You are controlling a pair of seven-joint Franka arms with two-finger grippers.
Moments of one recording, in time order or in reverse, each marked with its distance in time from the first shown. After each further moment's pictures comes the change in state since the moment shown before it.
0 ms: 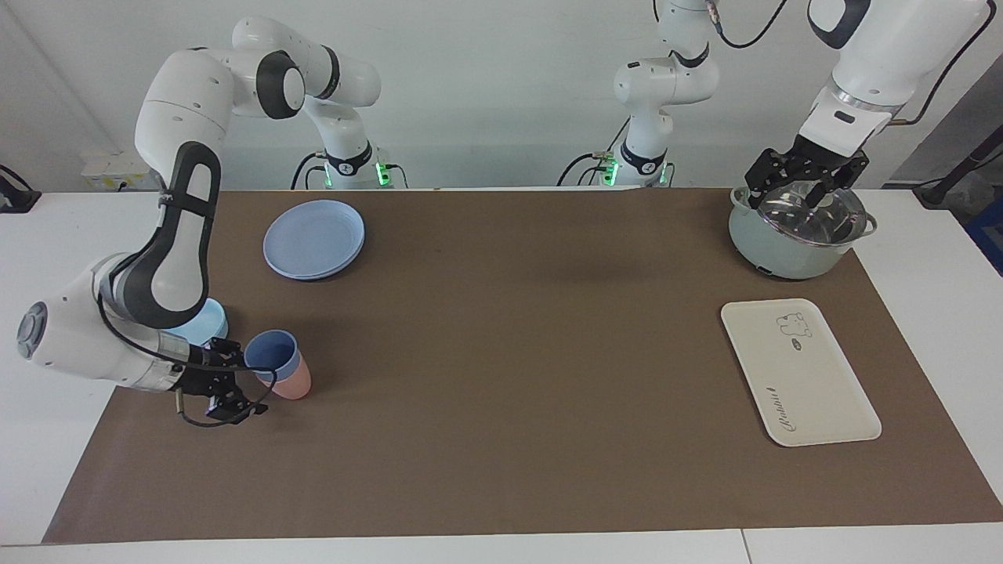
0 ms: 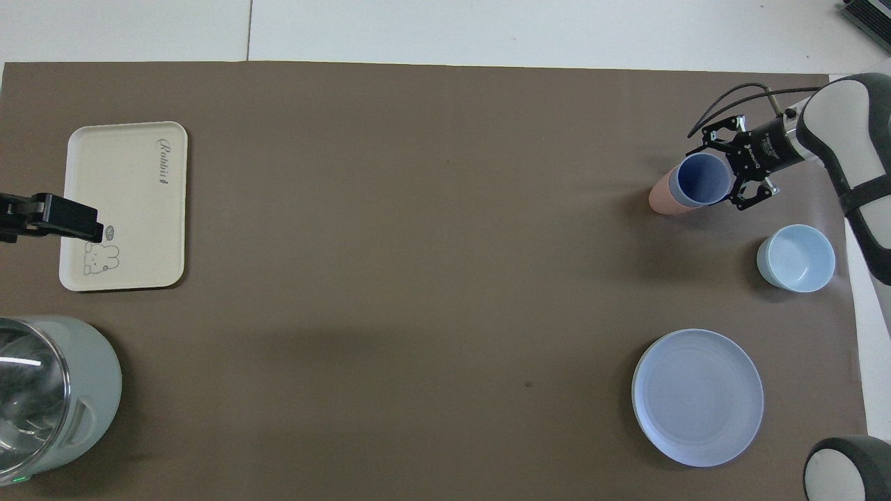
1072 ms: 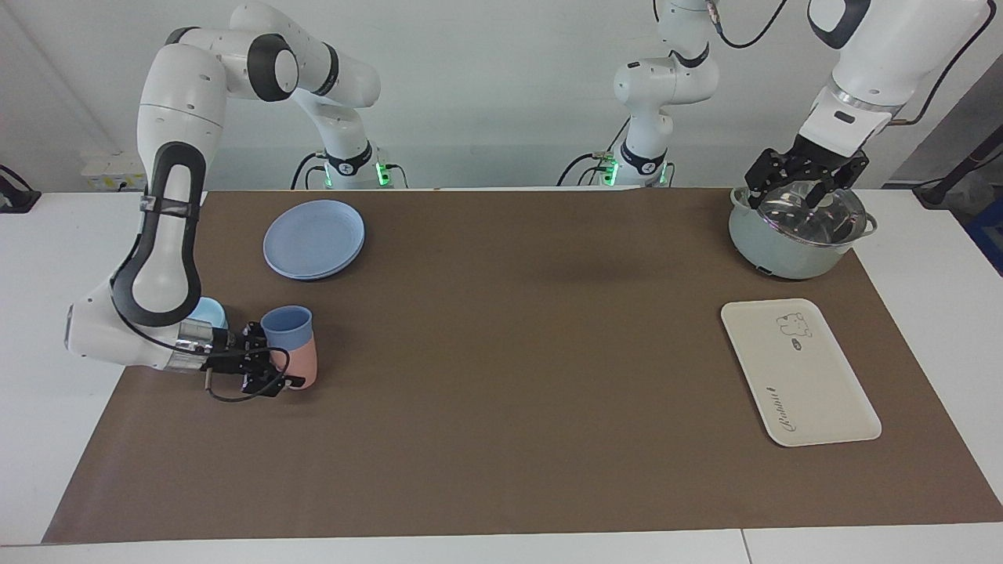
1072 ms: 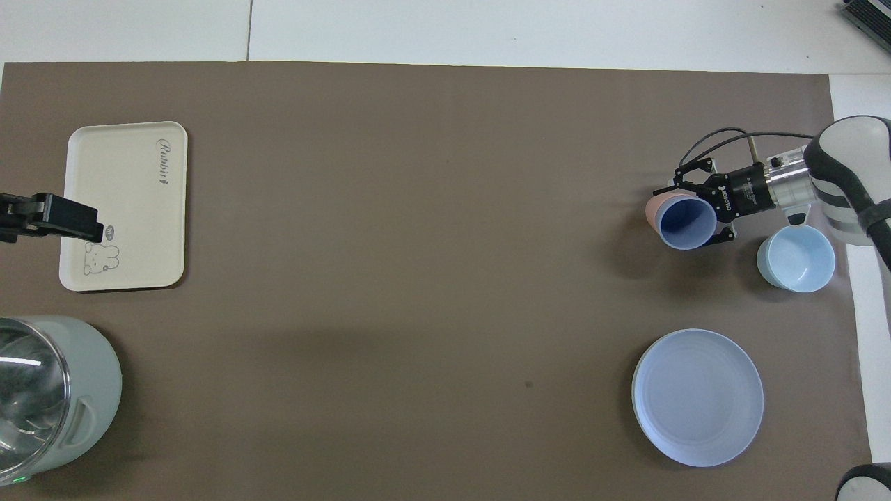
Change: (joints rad) left arm 0.000 0.000 0.000 0.000 0.000 0.000 0.000; right arm -0.036 -0.112 0.001 -0.332 0.317 0.003 -0.212
